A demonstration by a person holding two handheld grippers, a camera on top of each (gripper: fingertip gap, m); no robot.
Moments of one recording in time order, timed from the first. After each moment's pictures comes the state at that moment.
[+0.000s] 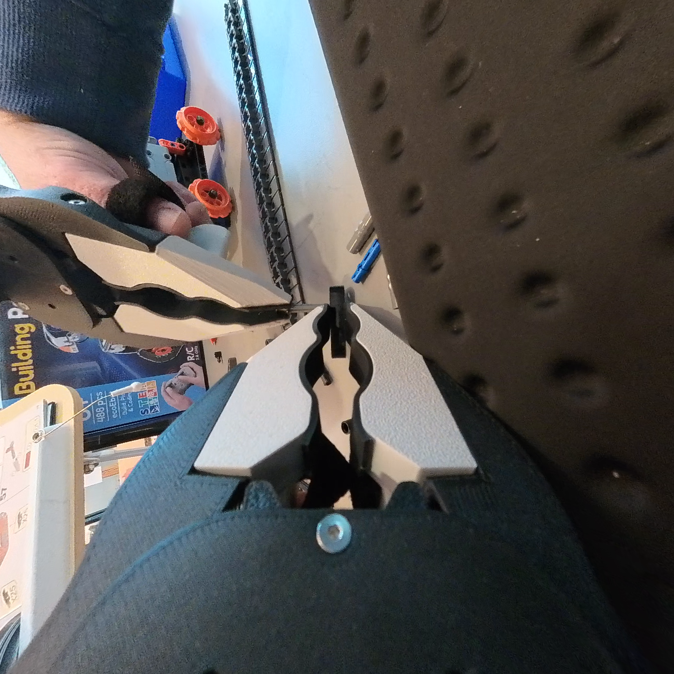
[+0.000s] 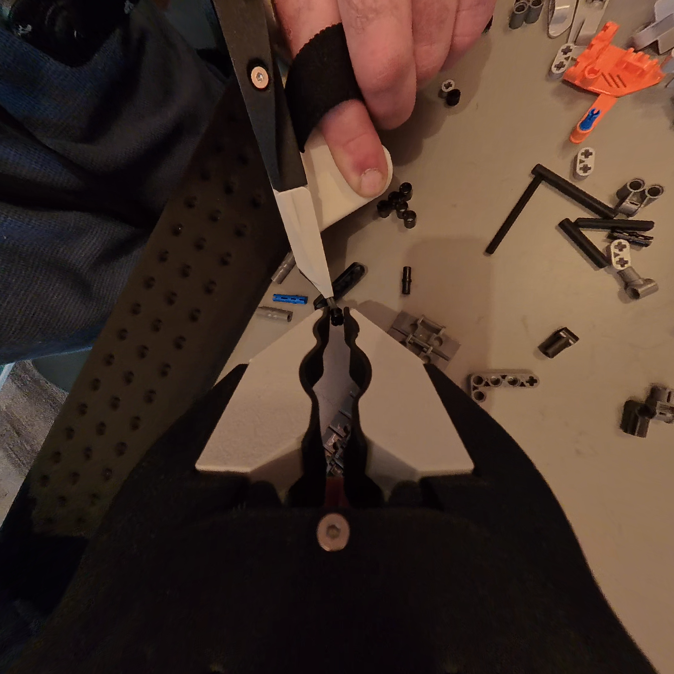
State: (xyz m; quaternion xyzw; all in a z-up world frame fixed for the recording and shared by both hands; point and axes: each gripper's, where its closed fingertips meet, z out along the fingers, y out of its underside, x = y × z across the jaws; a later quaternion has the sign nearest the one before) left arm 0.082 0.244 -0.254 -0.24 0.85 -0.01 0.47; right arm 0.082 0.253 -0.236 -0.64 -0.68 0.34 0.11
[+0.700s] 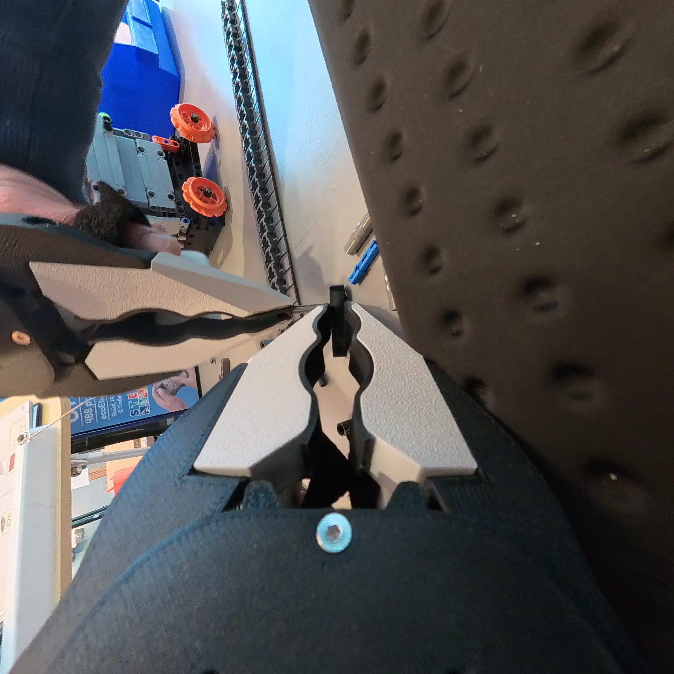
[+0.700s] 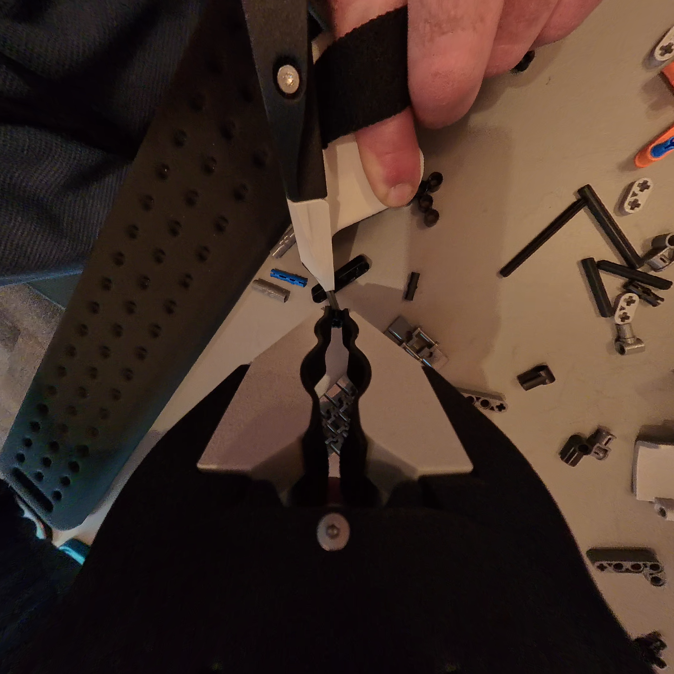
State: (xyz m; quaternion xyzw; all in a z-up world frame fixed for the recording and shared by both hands) left arm 0.082 0.242 -0.259 -0.25 0.85 -0.02 0.47; right arm 0.081 0.251 -0.240 -0.59 -0.77 0.23 0.03
